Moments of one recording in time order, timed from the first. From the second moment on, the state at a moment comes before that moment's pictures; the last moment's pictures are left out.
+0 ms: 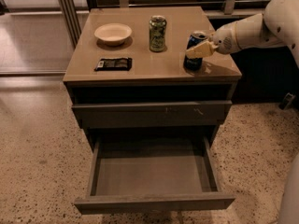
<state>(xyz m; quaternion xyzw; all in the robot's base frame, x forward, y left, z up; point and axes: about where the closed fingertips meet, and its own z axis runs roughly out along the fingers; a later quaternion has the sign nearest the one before) 0.738 -0.175 0.862 -0.41 0.78 0.23 0.42</state>
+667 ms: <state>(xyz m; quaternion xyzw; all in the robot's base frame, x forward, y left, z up) 0.738 -0.175 0.862 -0.41 0.78 0.23 0.42</state>
